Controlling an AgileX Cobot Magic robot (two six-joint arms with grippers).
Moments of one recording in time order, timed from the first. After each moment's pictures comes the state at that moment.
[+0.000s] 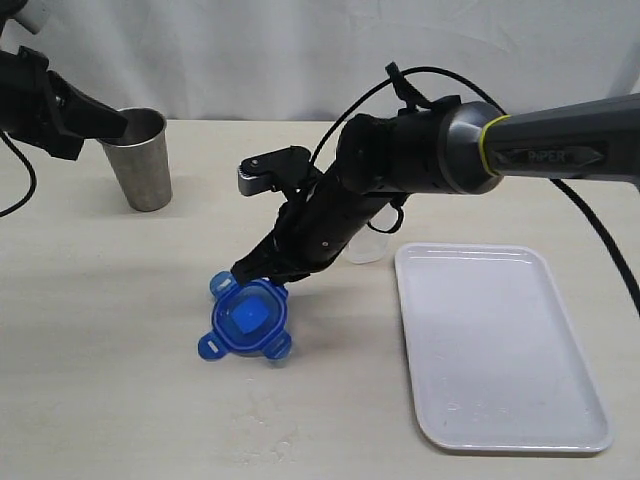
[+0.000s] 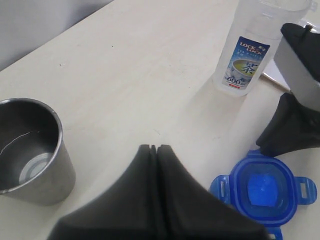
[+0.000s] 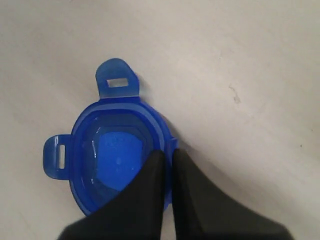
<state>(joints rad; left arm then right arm) 0.07 1.67 -1.14 -1.09 0.86 1.60 0.61 2.09 -1.42 0.39 0.60 -0.31</state>
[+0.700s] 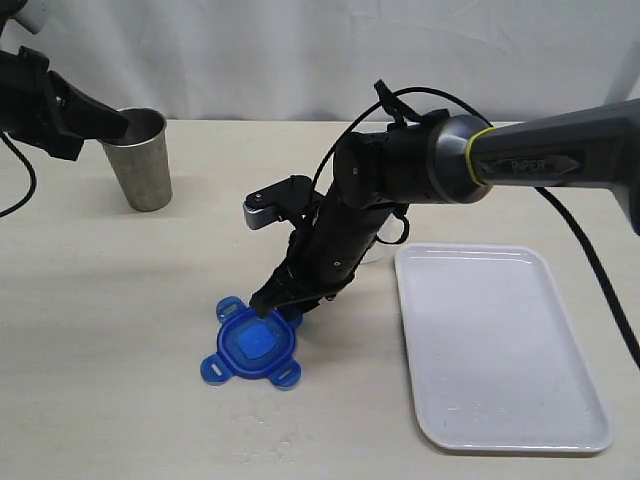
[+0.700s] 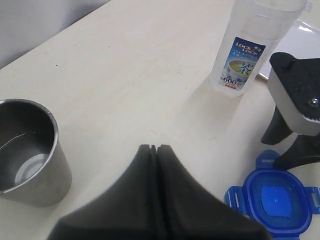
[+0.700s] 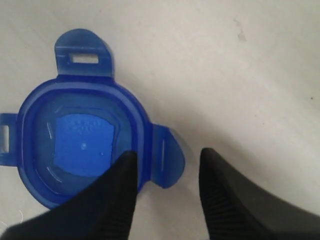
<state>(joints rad) 0.07 1.67 -1.14 -1.09 0.87 1.60 0.61 2.12 -1.42 0.28 0.70 -0.30</state>
